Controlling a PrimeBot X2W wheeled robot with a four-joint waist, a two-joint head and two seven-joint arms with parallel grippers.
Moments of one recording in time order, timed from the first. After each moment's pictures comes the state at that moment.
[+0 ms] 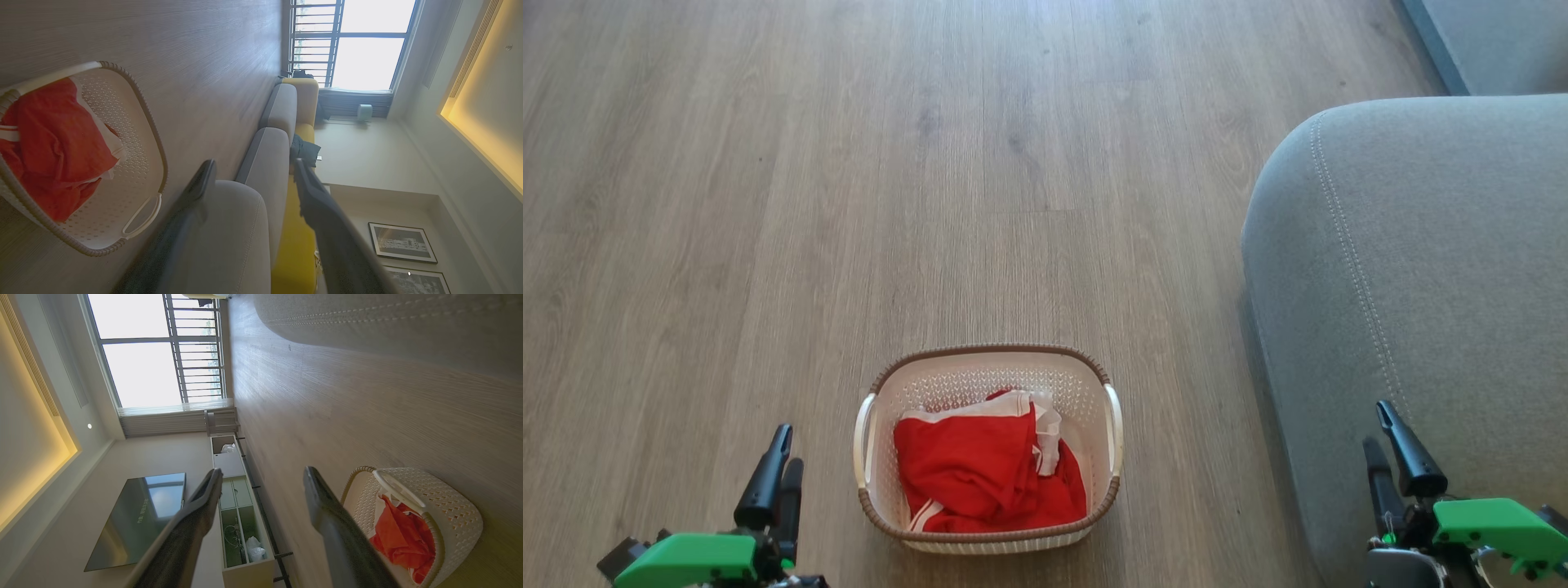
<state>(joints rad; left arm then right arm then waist) 0.02 0.03 0.06 0.36 -1.60 -0.12 0.10 0.02 -0.04 -0.12 0.36 1.62 0.13 0.10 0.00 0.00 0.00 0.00</state>
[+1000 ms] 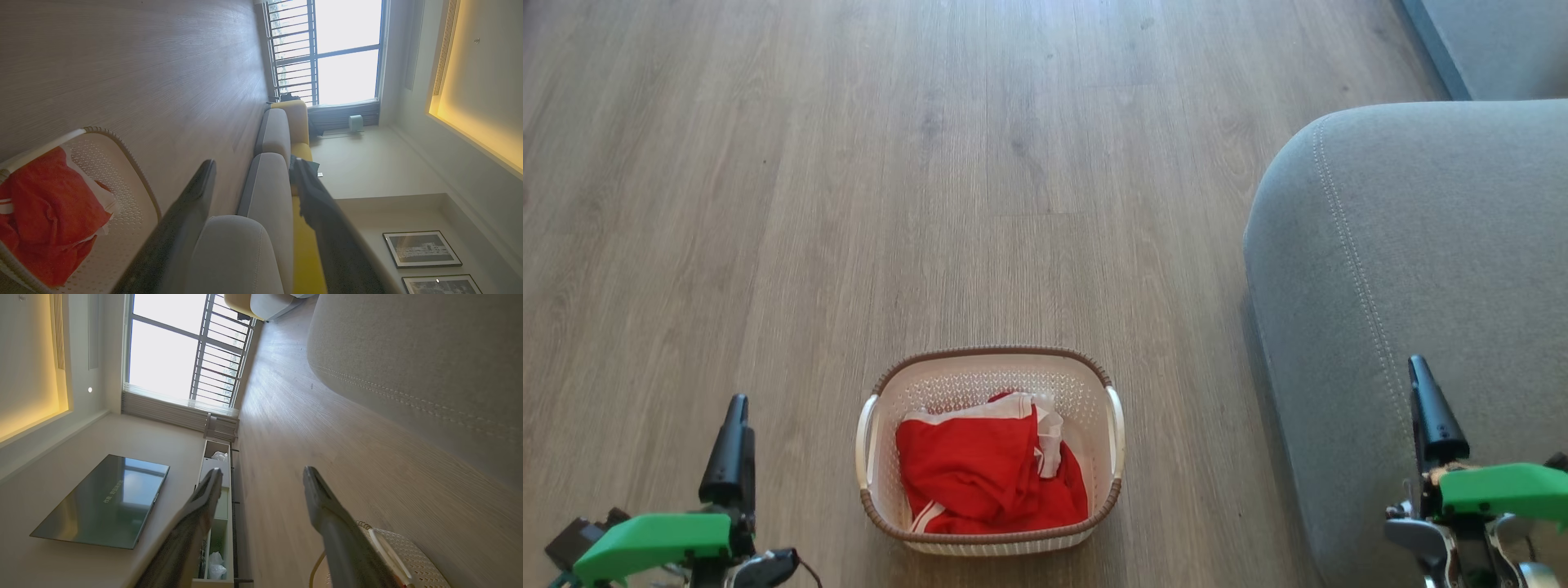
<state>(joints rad) 0.00 0.03 0.12 0.30 -1.48 -0.12 0.02 0.00 -0.04 -0.16 0.25 1.34 0.13 0.02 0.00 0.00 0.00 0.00</state>
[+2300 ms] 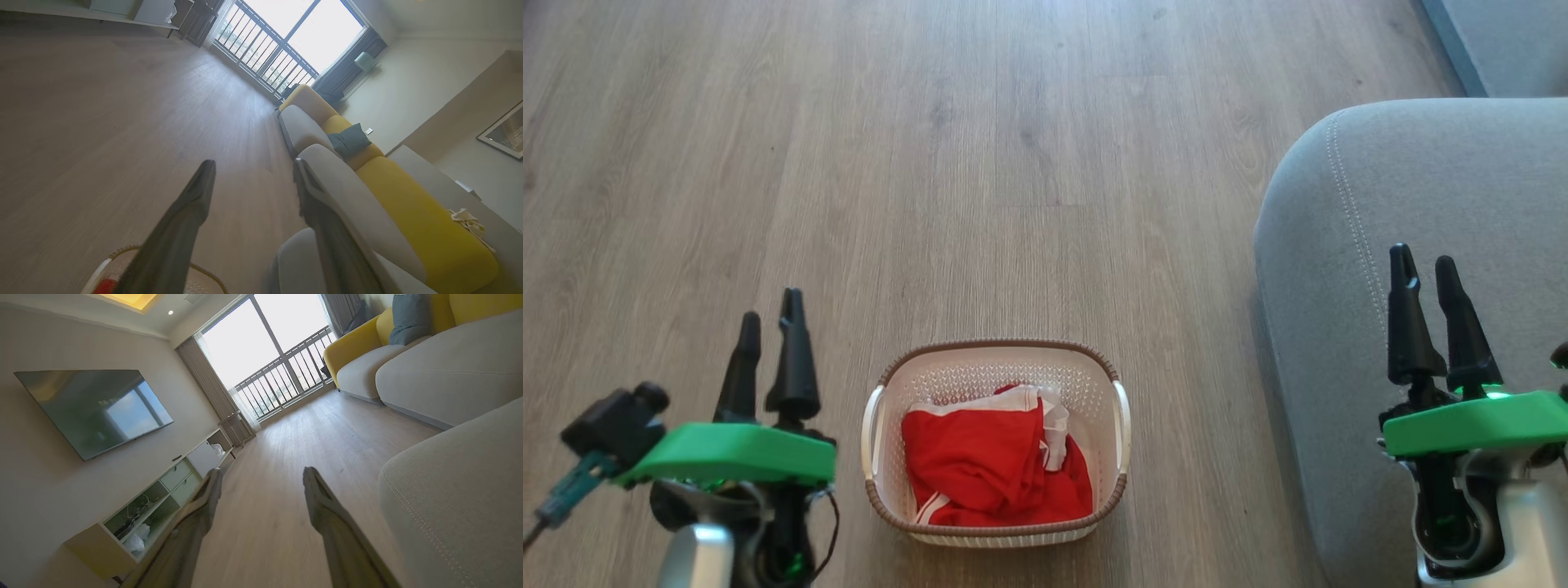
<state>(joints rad) -0.03 0.04 -0.05 -0.08 -0.78 0.13 -0.10 -0.06 -0.04 -0.08 -0.04 0.66 0.13 -0.10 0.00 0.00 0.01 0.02</state>
